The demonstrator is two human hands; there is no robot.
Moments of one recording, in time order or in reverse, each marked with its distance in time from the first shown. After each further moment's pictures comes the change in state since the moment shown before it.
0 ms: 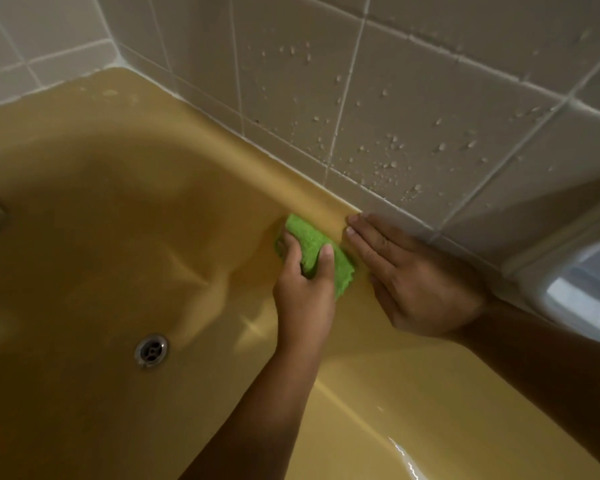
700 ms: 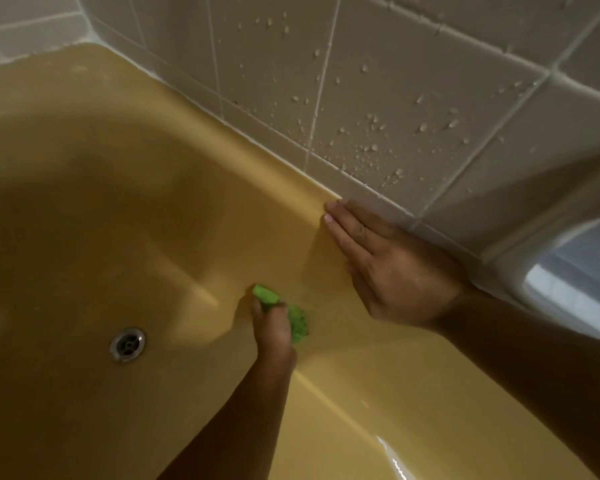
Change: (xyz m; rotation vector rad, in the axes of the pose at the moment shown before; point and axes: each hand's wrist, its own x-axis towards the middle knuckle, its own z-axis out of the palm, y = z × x) left_hand 0.010 -0.134 0.007 -0.275 0.270 -0.589; right_hand 0.000 0.001 0.002 -0.129 -0.001 -0.039
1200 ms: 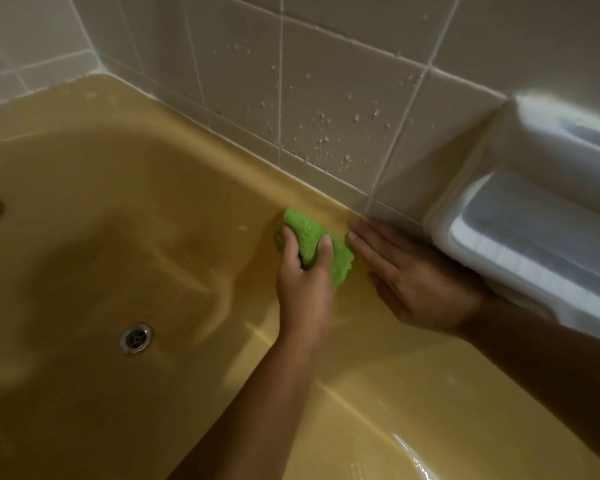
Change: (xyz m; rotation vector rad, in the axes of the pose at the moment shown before) left_hand -0.144 0.064 0.035 0.074 -0.357 0.494; right_hand -0.088 0.004 -0.004 0.211 0.037 0.077
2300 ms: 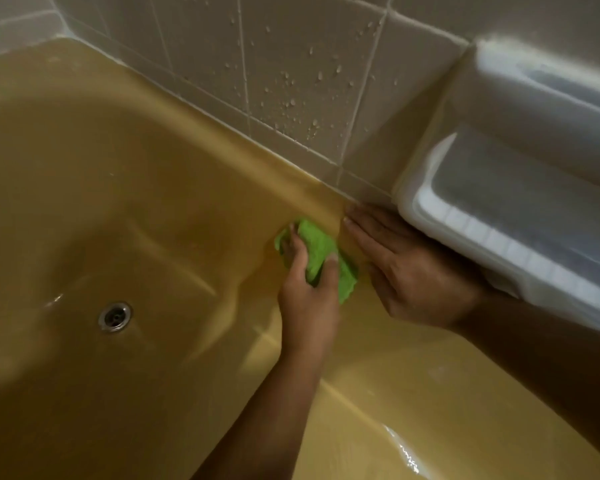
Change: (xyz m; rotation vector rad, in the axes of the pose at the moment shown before) left_hand -0.053 -0.037 0.022 0.228 -0.018 0.032; right_hand -0.033 0.002 -0.013 0.040 -0.004 0.057
